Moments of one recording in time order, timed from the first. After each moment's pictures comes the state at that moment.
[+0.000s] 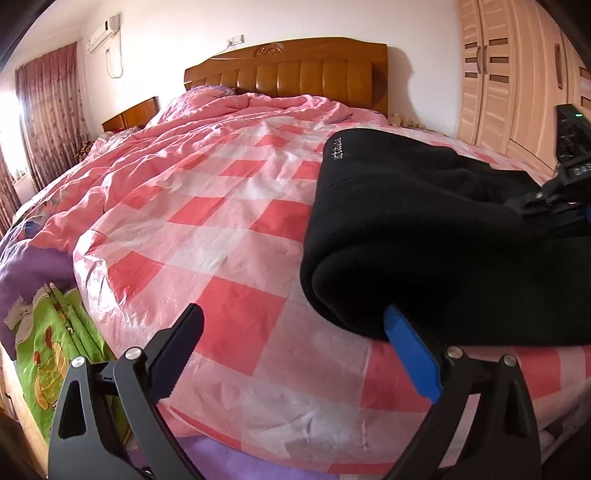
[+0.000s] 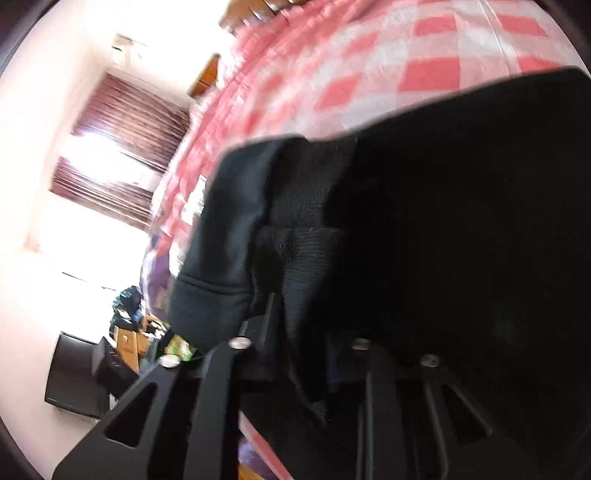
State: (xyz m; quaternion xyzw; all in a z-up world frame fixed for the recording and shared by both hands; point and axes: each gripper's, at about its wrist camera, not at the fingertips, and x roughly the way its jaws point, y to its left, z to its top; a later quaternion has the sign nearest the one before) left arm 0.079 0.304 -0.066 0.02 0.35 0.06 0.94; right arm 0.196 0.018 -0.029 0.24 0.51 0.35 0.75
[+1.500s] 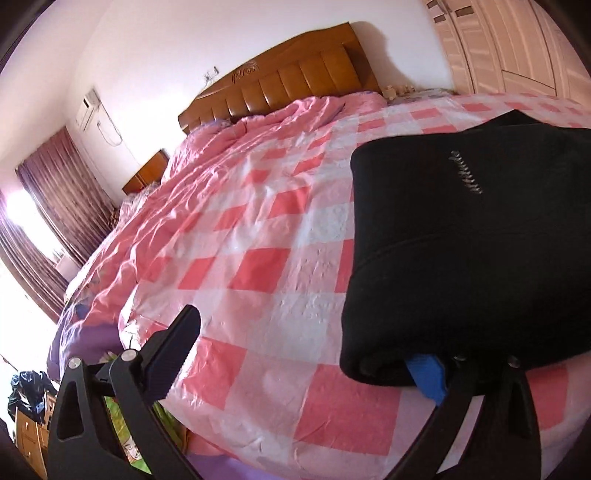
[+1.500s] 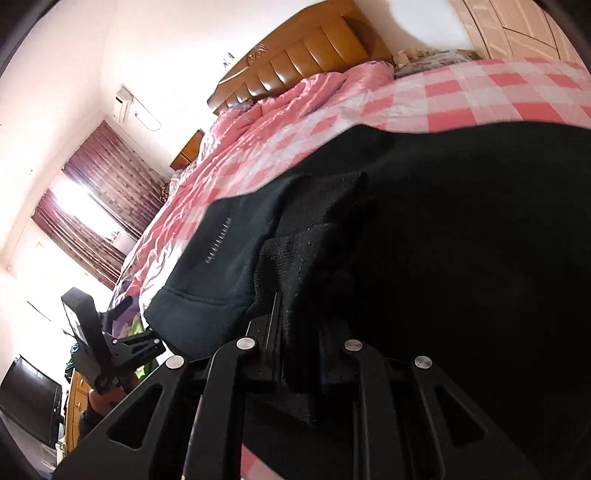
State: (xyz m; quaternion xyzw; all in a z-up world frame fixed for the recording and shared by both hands) left arm 0.103 0.218 -0.053 0.19 0.35 0.11 0.91; right arm 0.113 -0.130 -0.057 0.26 0.41 0.24 0.84
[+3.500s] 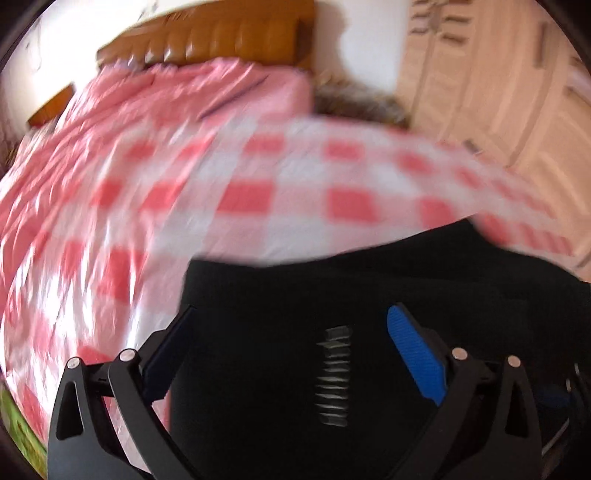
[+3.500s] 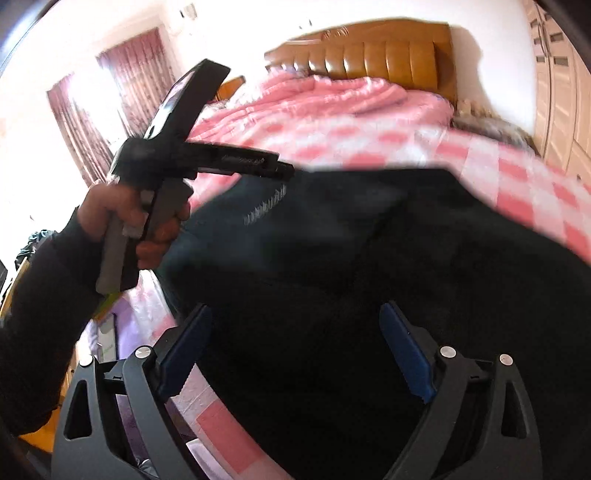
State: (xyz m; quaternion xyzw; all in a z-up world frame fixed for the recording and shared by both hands) left arm 0.254 0.157 -0.006 0.02 0.43 -0.09 0.90; right arm 0.105 -0.081 -0.014 0.03 0.36 0.27 0.89
